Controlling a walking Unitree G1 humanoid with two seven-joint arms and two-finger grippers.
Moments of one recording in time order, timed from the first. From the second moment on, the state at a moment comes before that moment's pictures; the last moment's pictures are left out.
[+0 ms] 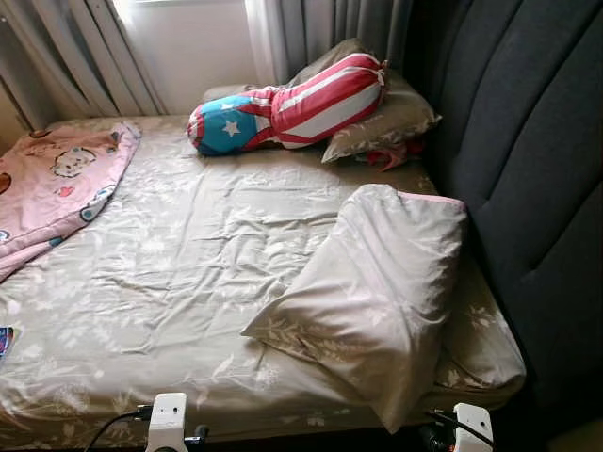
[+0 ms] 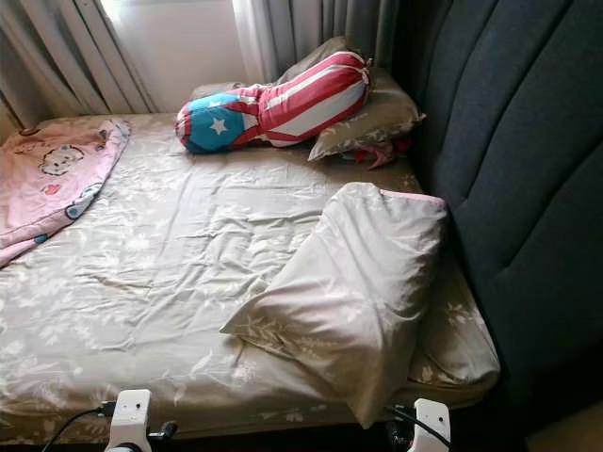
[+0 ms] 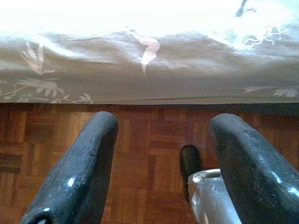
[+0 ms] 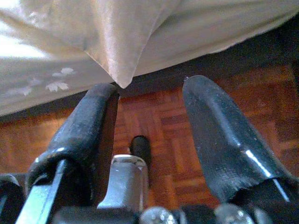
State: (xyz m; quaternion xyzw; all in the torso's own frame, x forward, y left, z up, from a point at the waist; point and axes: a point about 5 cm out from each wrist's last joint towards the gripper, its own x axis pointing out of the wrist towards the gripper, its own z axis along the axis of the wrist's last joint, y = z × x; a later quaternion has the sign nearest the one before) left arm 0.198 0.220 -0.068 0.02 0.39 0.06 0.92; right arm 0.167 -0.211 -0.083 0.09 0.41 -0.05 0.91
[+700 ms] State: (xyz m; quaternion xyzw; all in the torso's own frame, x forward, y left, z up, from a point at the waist) left arm 0.261 0.226 -0.002 0.00 0.15 0.03 0.99; right arm 0.205 -0.201 -0.054 0.11 0.24 -0.05 0.96
